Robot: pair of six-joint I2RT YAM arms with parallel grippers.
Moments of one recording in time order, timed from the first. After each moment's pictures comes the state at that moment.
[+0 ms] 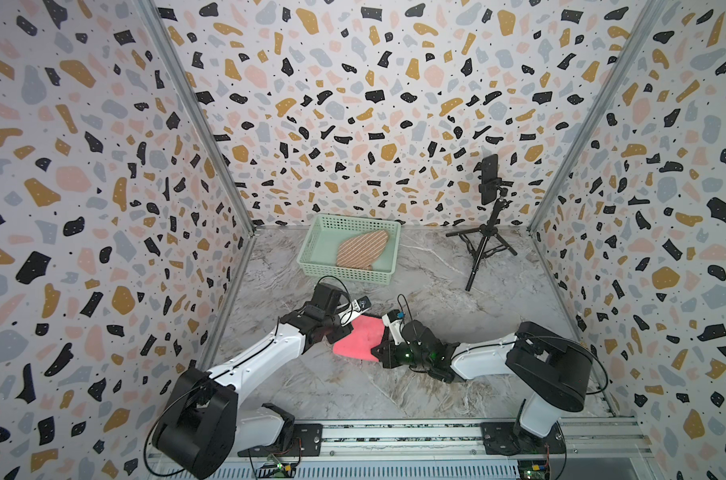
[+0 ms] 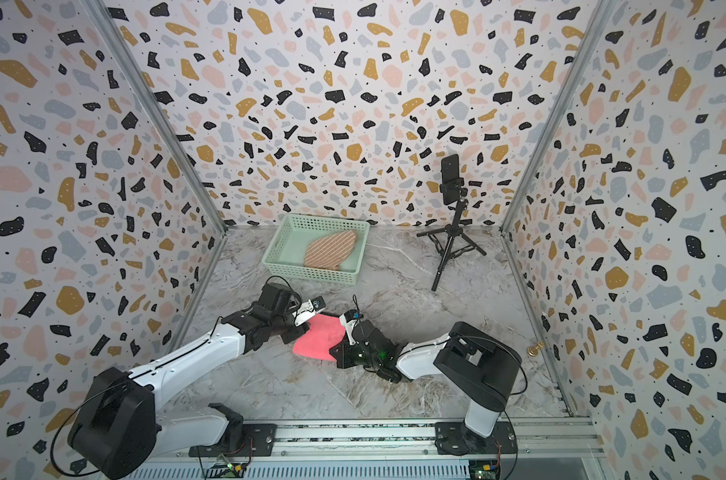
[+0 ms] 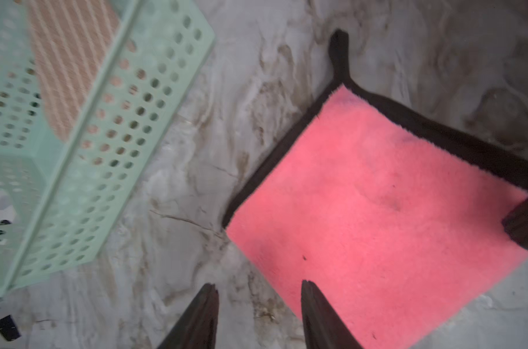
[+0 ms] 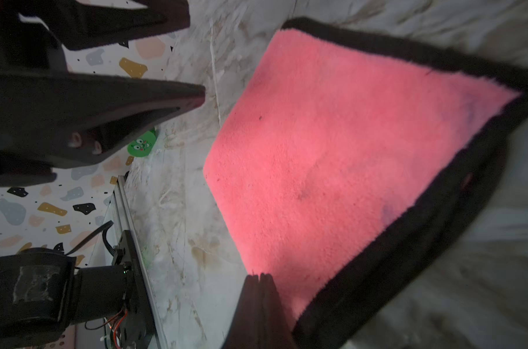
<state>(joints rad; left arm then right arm) -0.46 1.28 0.69 -0.38 0.04 0.68 1.01 1.75 0.65 0.53 -0.22 0.79</state>
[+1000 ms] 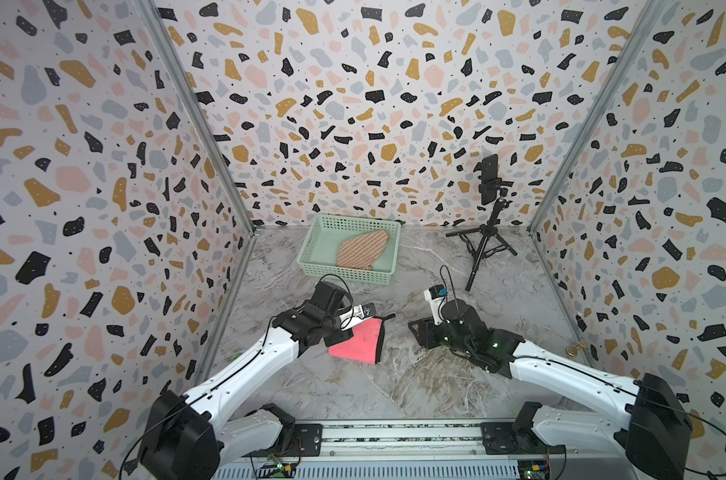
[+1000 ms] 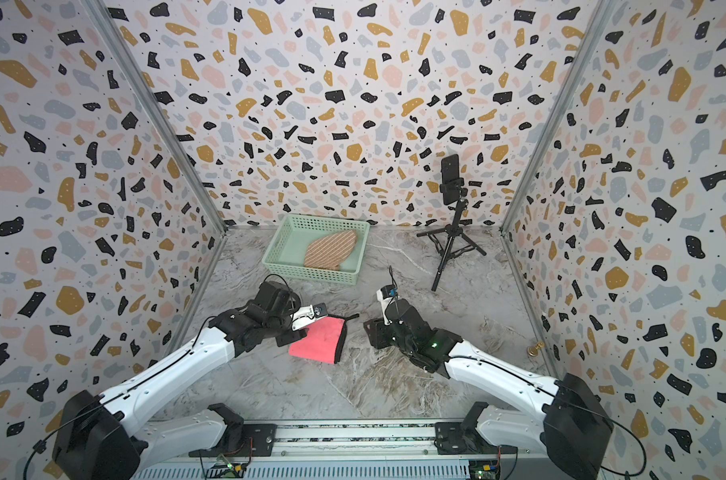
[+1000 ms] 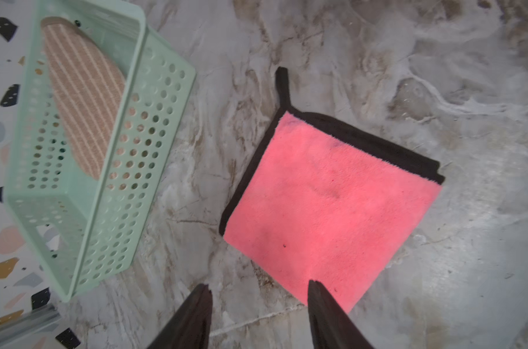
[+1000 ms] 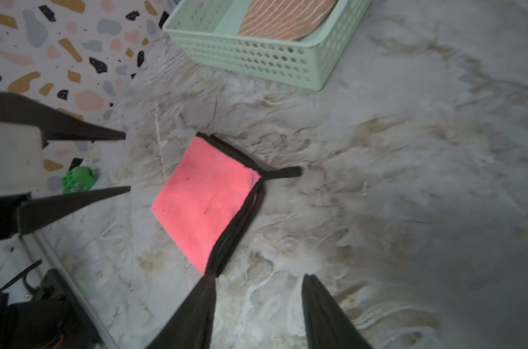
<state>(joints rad) -0.56 1.21 0.83 -0.61 0.02 0.78 0.85 1.11 0.70 -0.22 0.08 0.53</state>
